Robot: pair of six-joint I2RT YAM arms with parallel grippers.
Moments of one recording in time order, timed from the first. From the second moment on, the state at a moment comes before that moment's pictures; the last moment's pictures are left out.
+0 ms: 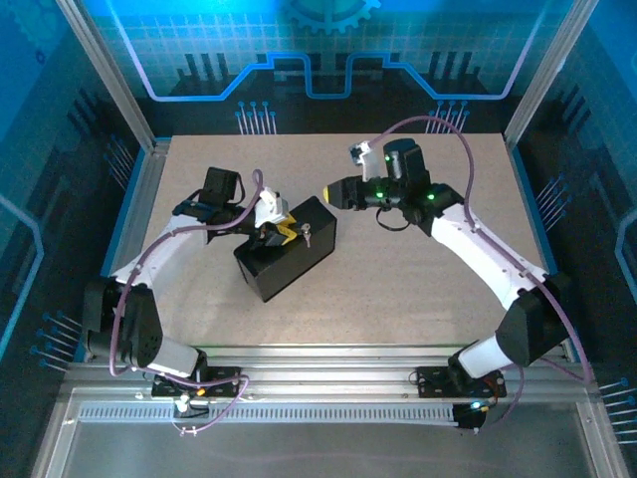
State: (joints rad) left arm -0.19 1.46 1.08 -0.54 0.94 0.91; right arm 0.49 1.49 1.35 -0.40 -0.56 0.28
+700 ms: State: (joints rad) left arm -0.18 1.52 1.16 -0.70 1.00 1.01; right arm 0.53 1.63 1.13 -0.12 -0.81 -0.70
